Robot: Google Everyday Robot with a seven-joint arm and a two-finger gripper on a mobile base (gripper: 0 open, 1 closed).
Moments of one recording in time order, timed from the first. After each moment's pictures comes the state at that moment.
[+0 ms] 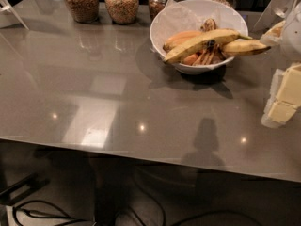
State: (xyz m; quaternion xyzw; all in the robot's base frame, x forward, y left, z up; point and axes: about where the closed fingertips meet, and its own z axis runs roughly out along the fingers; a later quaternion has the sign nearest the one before) arm 0.438 -0.217 0.976 -0.60 0.78 -0.03 0.16
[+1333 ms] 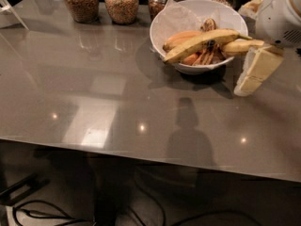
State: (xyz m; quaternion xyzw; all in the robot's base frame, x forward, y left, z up) arm 0.517 -0.194 0.989 -0.63 0.72 -0.08 0.27
